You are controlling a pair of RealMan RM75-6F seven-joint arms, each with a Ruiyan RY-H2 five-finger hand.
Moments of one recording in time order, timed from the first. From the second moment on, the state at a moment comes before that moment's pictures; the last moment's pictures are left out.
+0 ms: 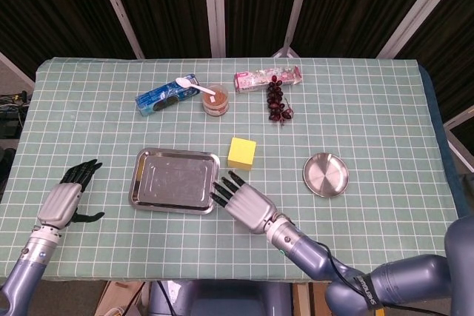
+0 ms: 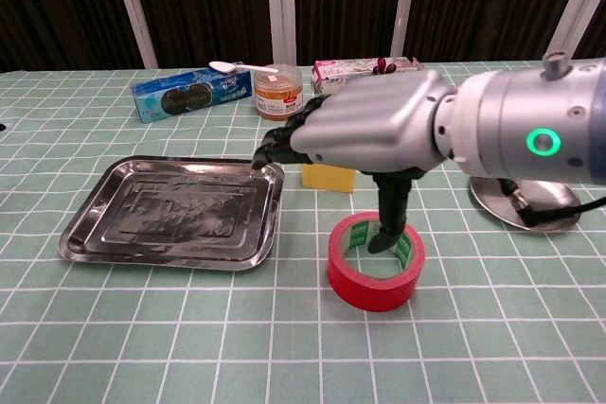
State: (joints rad) left arm -0.28 -1.32 -0.03 -1.45 1.43 1.22 -0.13; right arm 1.10 -1.38 0.08 -2.03 -0.77 0.95 -1.04
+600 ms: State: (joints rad) left arm -0.27 -1.31 -0.02 -1.44 1.41 1.22 -0.13; right arm 1.21 -1.44 0.11 -1.72 -0.62 0.86 -0.96
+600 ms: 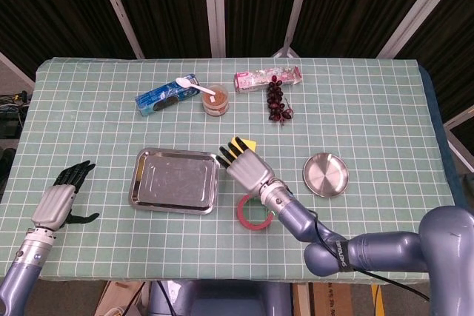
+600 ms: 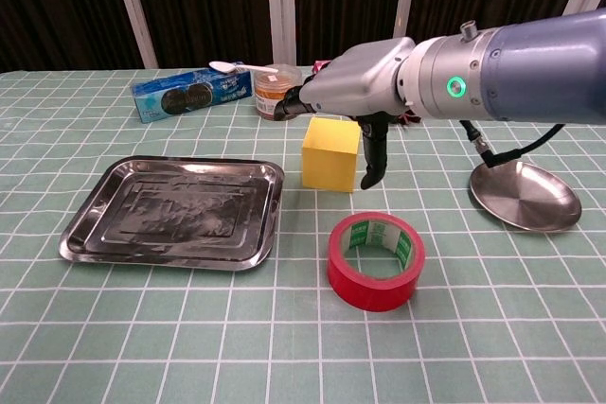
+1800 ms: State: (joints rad) left arm -0.28 -1.33 -0.02 -1.39 1.41 1.19 -0.17; right arm 1.35 -1.60 0.04 -1.31 -0.50 0.70 -0.81
